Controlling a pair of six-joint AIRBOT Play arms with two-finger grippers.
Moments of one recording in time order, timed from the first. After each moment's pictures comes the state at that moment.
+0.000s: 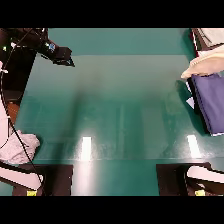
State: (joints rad) left arm -0.14 -1.65 2.05 1.12 -1.57 -1.41; right arm -0.68 -1.36 1.62 -0.66 0.99 1.19
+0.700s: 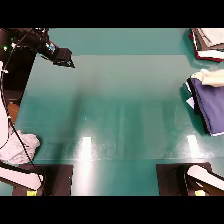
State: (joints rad) left arm -0.14 -1.65 2.05 1.12 -1.59 -1.40; right arm -0.84 -1.17 1.55 -1.07 1.34 1.36
